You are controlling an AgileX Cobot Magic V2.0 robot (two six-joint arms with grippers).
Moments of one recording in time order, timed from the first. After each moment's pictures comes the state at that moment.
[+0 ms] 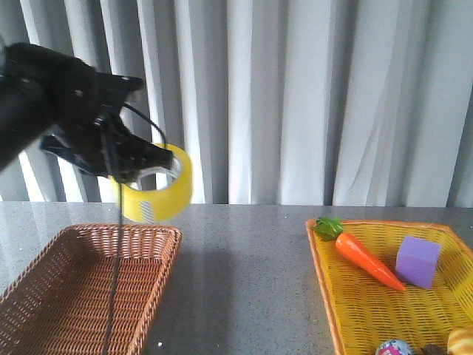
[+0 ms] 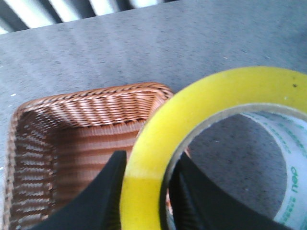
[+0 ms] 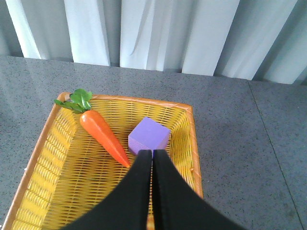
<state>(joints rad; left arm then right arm) -0.33 1.96 -2.30 0.21 1.27 -0.21 0.01 1.21 -1.53 -0.16 0.90 0.05</state>
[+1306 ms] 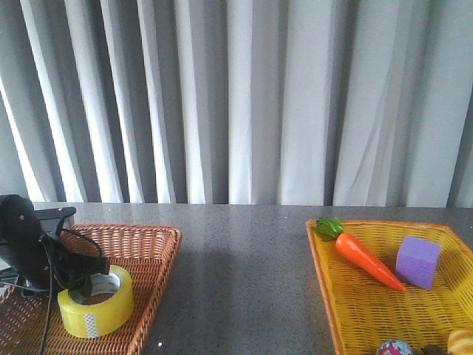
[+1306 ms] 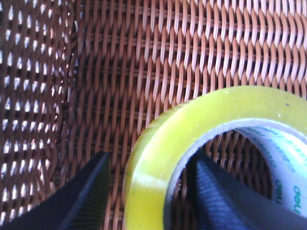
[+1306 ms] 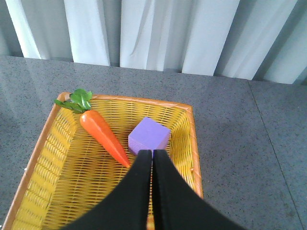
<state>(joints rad) -0.02 1.98 -1.60 -0.09 0.84 -0.08 0.01 1.21 -1.53 -0.16 0.90 0.05</state>
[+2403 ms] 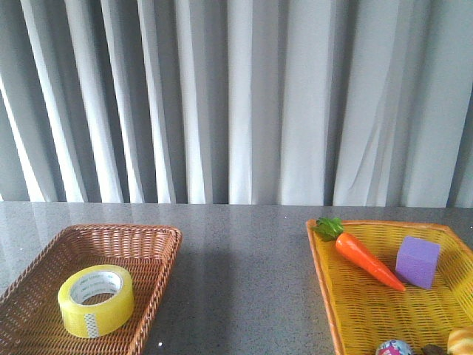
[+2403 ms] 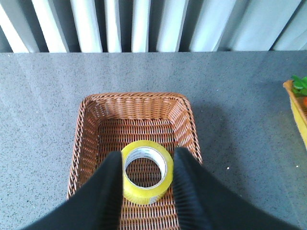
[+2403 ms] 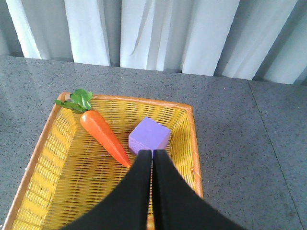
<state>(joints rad) -0.02 1.37 -1.93 -0.13 1.23 -0.01 0.01 1.21 -1.53 -0.16 0.90 0.05</state>
